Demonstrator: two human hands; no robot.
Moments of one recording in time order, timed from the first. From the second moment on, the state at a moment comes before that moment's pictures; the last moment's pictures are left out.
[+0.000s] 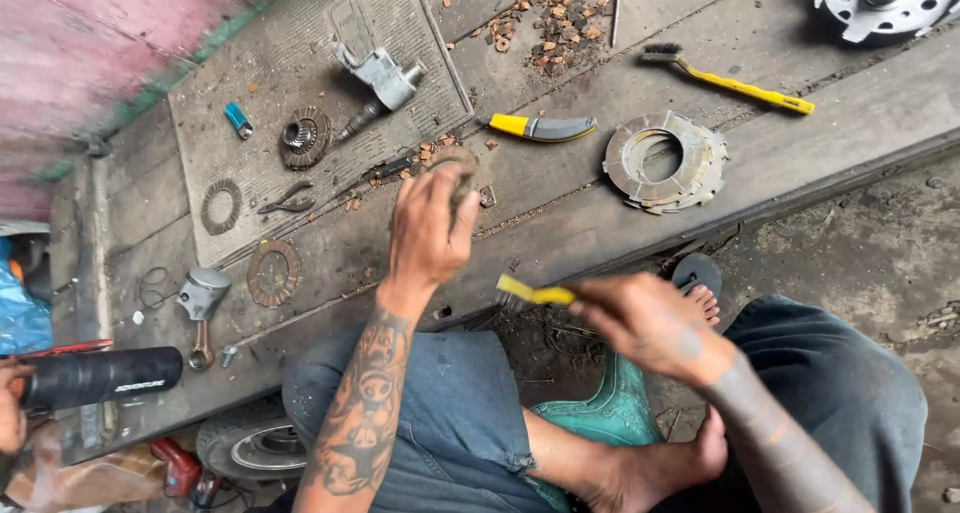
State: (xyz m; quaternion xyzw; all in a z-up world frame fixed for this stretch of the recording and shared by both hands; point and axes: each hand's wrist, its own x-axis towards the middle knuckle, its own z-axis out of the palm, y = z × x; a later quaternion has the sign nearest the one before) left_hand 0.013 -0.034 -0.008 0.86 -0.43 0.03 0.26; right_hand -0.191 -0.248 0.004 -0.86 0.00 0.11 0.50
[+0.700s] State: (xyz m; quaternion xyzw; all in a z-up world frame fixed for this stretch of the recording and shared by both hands) left_hand -0.053 -0.018 -0.059 0.82 -0.56 -0.03 0.11; right_hand -0.183 -0.265 -0.064 -0.95 0.16 -0.12 0.25
